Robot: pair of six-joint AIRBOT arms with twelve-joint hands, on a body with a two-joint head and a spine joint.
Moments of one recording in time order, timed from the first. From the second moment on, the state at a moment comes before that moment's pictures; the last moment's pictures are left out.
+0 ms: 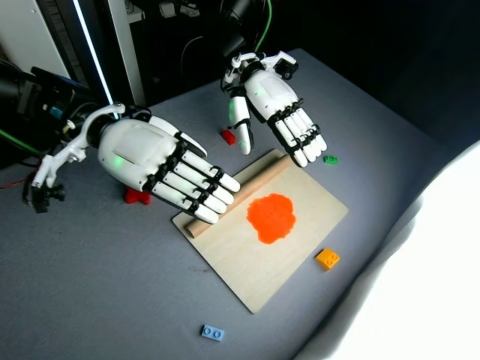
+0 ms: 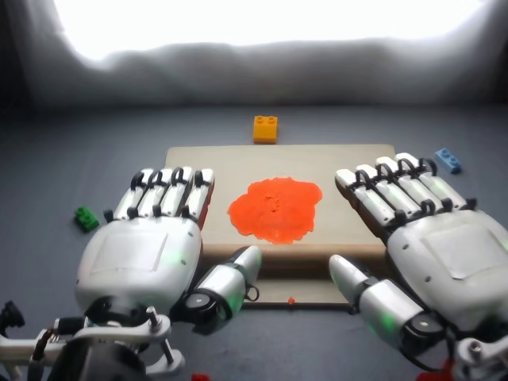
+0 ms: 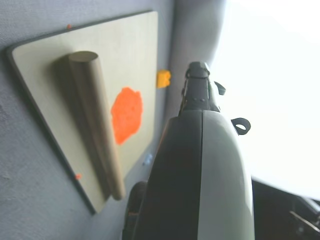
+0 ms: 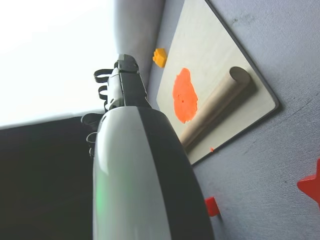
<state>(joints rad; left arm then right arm) 0.74 -1.24 0.69 -1.03 -1.38 1.78 -0.80 -1.23 0.68 0.79 1.29 -1.71</state>
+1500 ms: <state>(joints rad) 0.84 -1.43 0.90 -0.90 -1.43 1.58 -0.81 -1.47 0.95 0.82 1.25 -1.70</state>
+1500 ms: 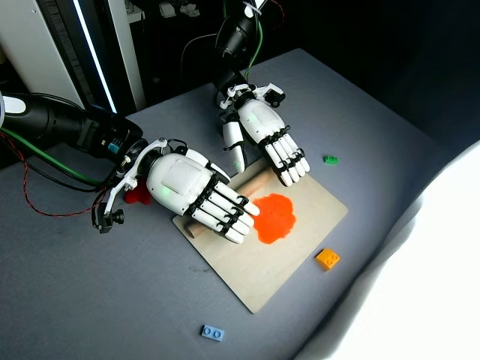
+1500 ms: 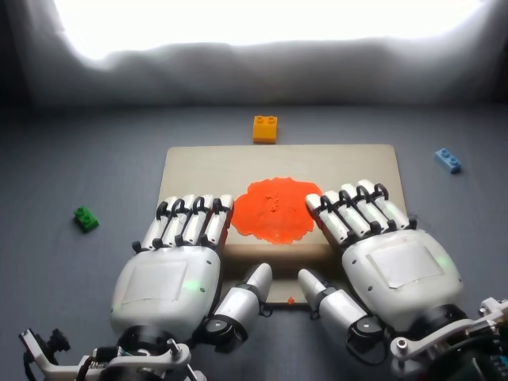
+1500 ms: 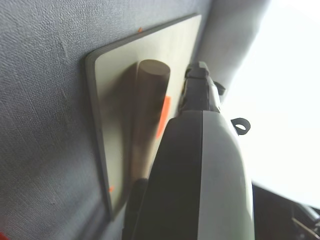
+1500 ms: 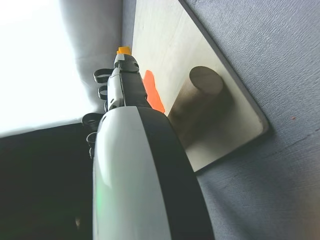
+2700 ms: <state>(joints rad) 0.86 -1.50 1.00 -0.87 -1.46 1.55 -0.80 -1.52 1.06 0.81 1.21 -1.68</state>
